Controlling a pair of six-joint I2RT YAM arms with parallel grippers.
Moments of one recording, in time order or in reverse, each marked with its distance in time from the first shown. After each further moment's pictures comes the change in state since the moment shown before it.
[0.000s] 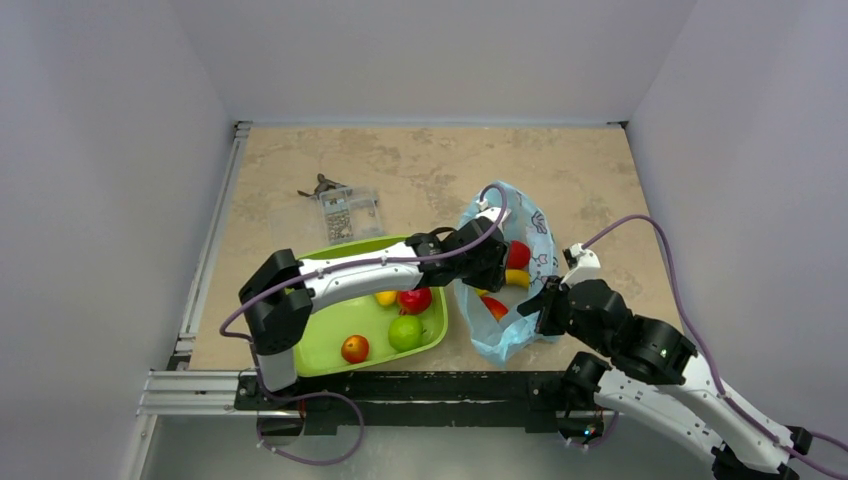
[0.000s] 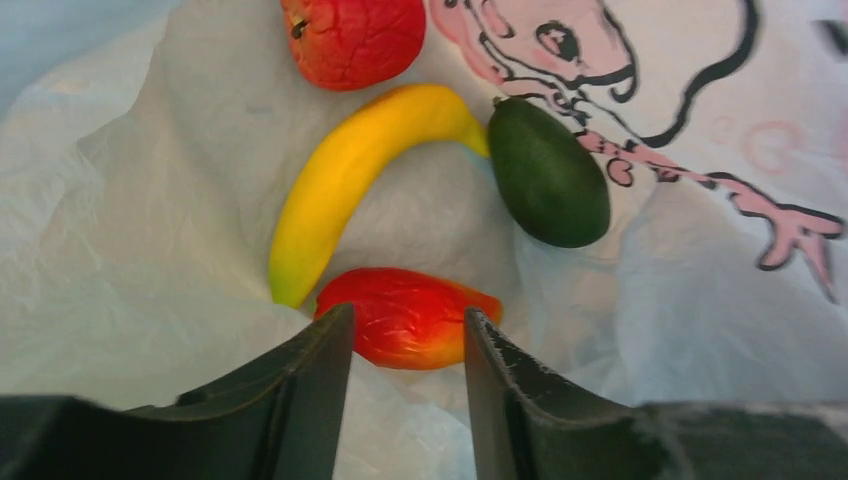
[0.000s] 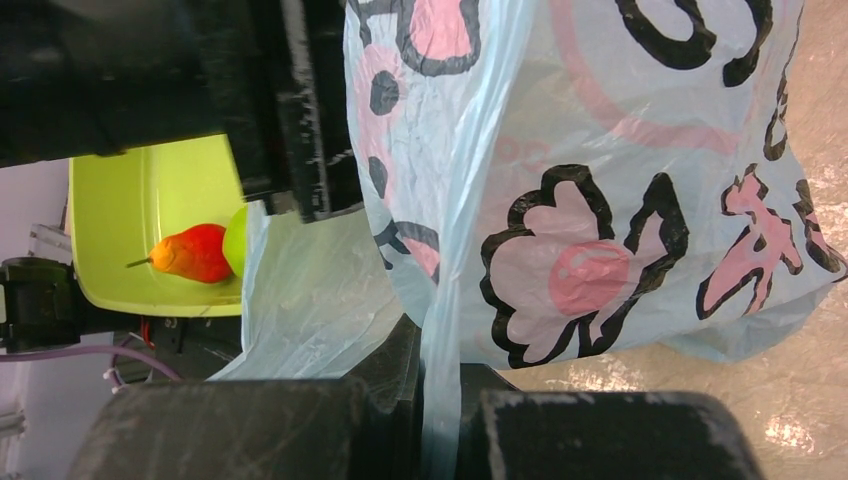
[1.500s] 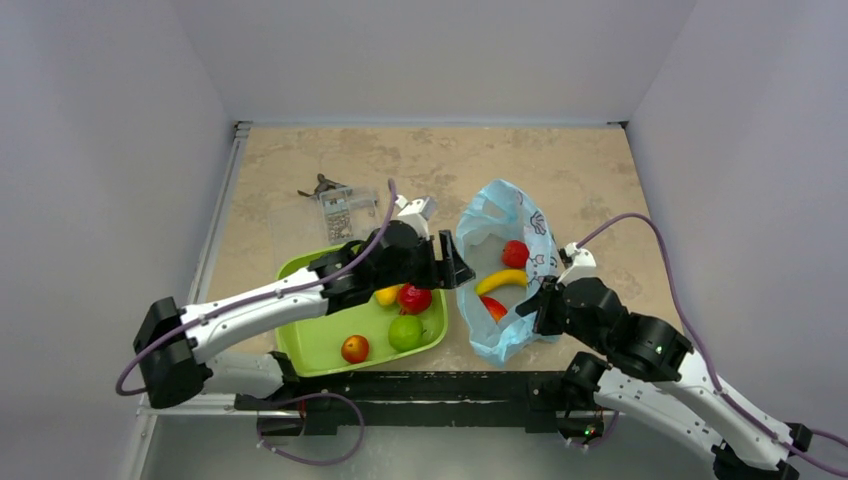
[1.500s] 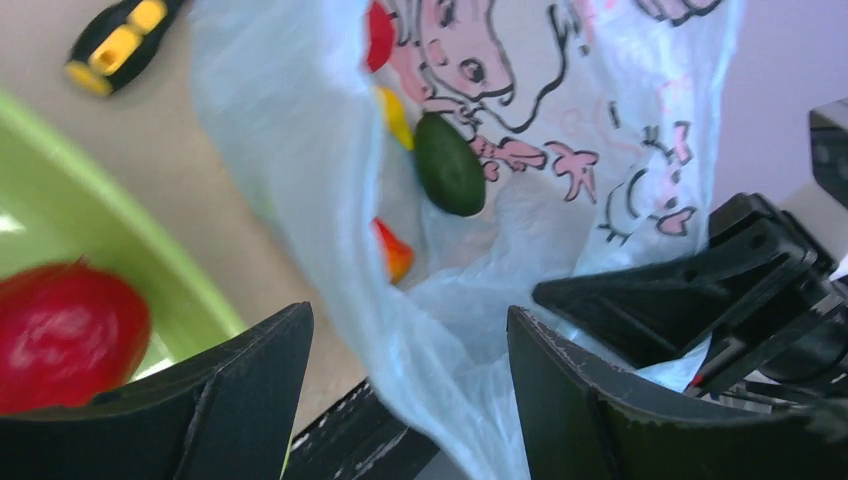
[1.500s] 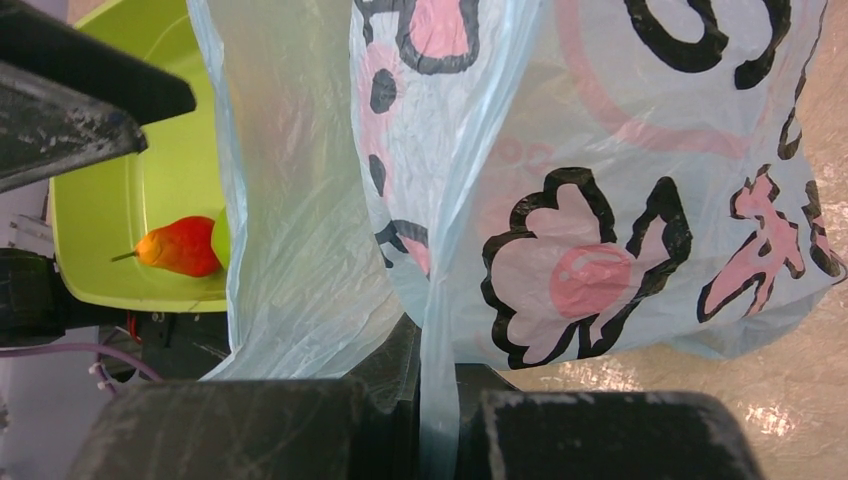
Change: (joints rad) left arm 0.096 -0.604 -0.496 0.131 0.050 -0.270; right arm 0.000 0.029 0.000 0.002 -0.008 -0.012
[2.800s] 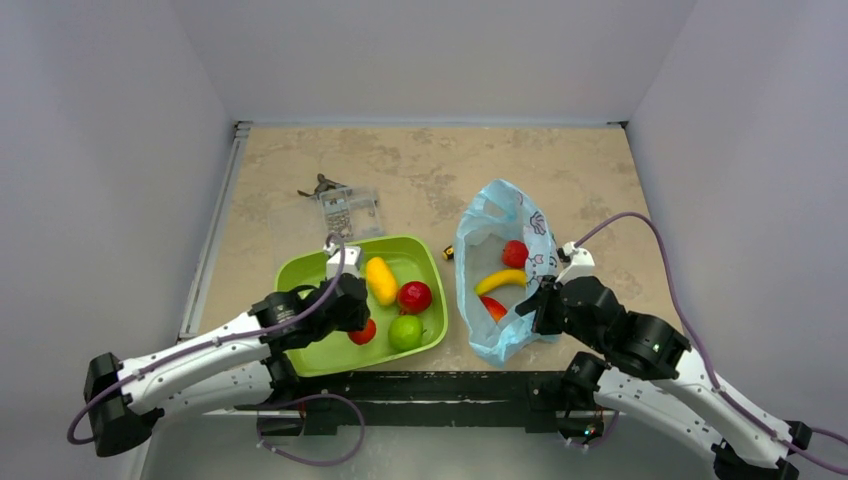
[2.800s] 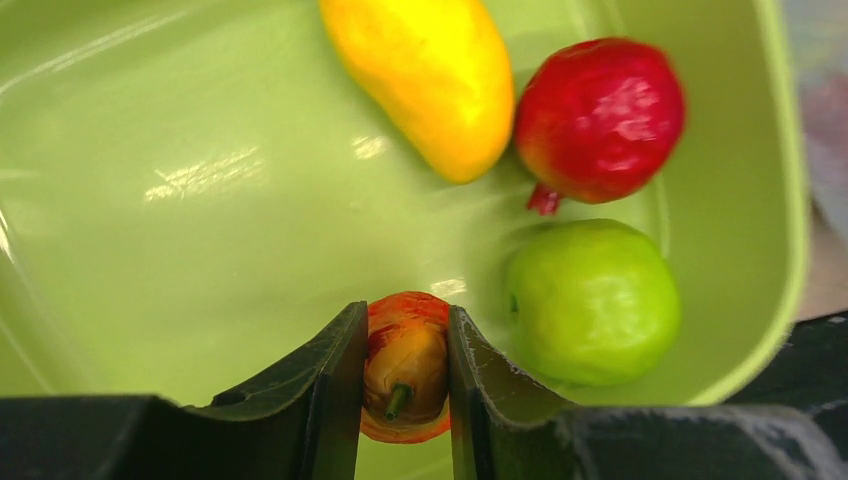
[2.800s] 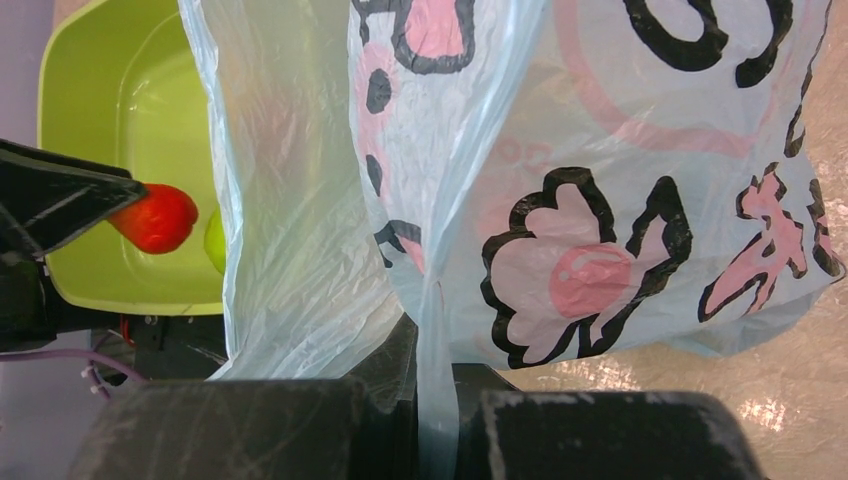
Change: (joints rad) left arm 0.000 -0.394 -0.269 -0.511 -0.343 0.138; right arm 0.000 0.013 0.000 0.000 0.008 0.004
